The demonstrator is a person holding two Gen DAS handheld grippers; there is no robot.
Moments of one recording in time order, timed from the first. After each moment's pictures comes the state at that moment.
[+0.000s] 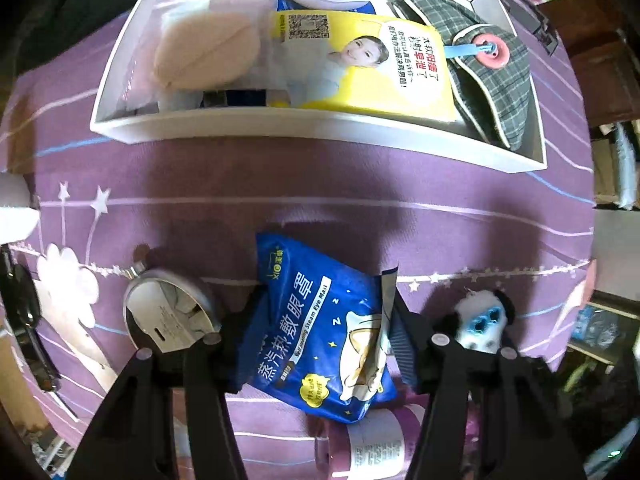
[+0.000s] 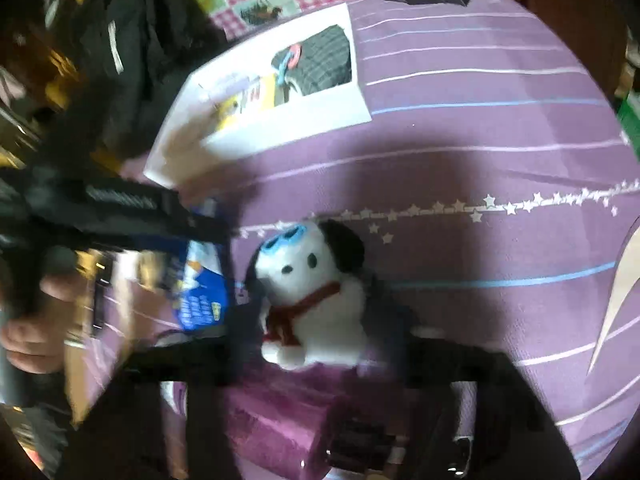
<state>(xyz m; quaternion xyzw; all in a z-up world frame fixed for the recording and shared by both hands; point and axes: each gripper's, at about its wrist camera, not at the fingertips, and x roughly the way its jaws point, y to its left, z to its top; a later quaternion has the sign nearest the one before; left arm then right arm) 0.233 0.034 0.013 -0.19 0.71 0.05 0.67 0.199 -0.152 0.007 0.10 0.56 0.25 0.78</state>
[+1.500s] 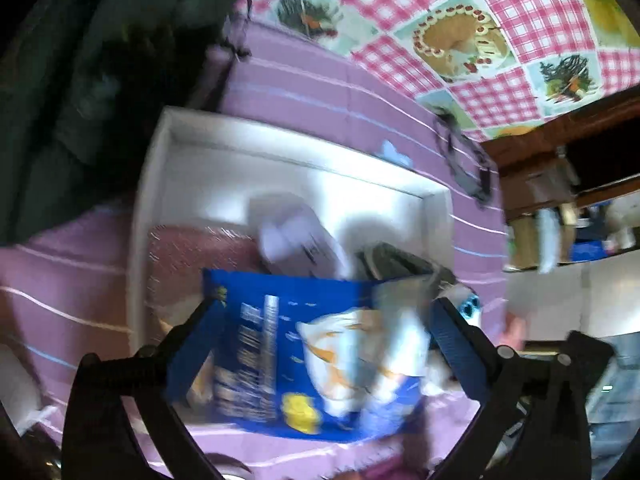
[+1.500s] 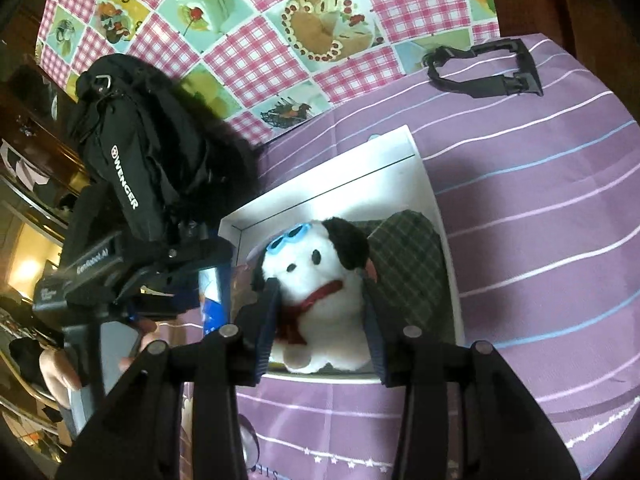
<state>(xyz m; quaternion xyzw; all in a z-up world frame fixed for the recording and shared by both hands) 0.355 0.138 0.059 -0.26 0.58 -0.01 0.77 0.336 -0.110 0.044 0.24 0.48 0.28 0.79</state>
